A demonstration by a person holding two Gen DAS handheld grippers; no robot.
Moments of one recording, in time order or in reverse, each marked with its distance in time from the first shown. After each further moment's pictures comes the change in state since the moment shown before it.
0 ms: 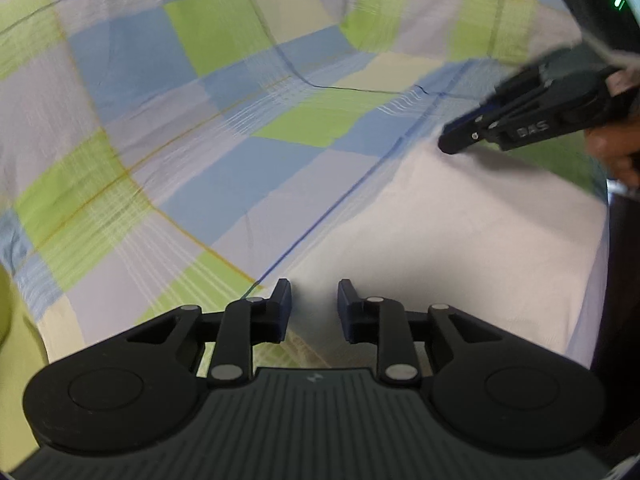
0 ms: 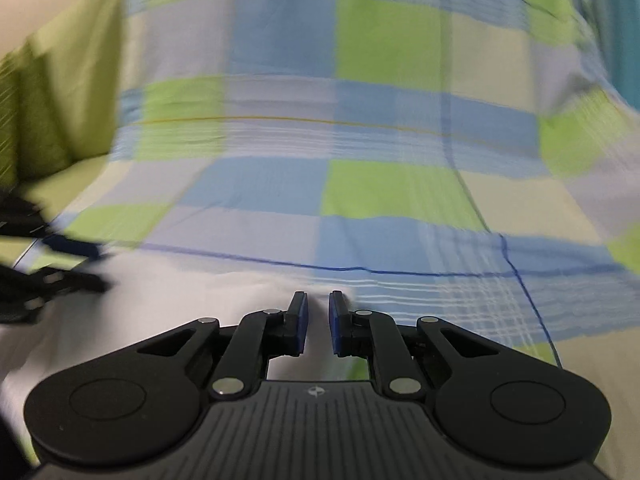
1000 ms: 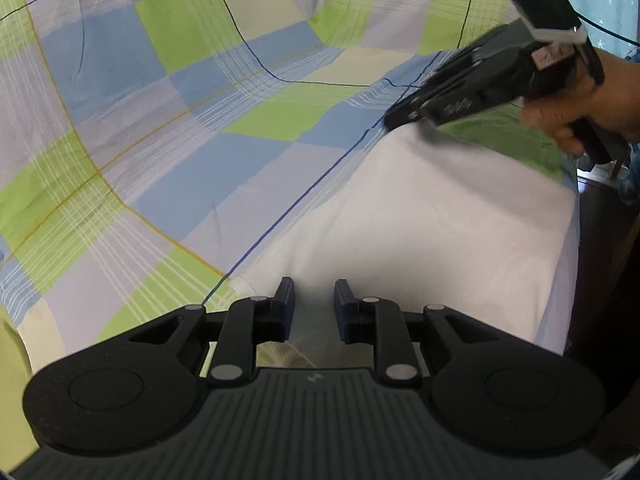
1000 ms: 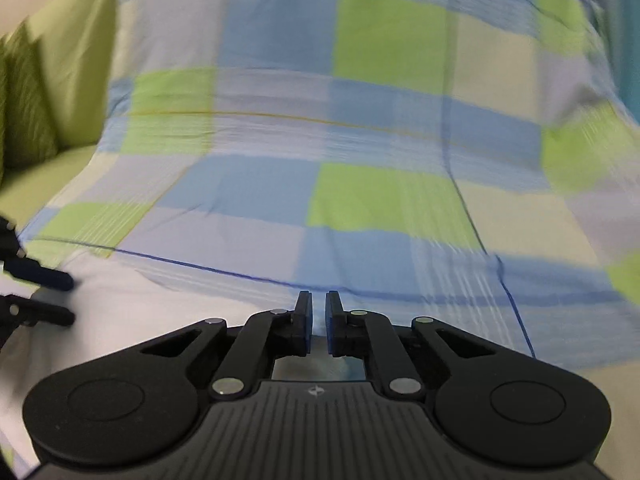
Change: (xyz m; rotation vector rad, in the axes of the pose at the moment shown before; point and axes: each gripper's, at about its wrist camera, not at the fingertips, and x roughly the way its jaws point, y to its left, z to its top) left arm -0.003 -0.006 0.006 0.053 0.024 -0.103; right arm 0.010 -0.011 0.011 -0.037 0.025 -0.030
